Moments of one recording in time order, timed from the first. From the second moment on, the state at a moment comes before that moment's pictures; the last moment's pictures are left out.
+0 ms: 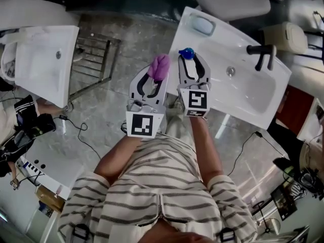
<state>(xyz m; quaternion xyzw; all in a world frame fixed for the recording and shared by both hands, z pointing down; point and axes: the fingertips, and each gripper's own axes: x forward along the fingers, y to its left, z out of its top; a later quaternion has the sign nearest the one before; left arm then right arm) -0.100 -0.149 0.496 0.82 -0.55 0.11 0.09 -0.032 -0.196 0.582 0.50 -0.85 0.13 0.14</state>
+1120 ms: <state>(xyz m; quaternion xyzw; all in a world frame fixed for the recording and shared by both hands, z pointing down) -0.105 -0.132 0.490 0.84 -0.53 0.11 0.08 -0.018 -0.185 0.554 0.51 -0.84 0.14 0.12</state>
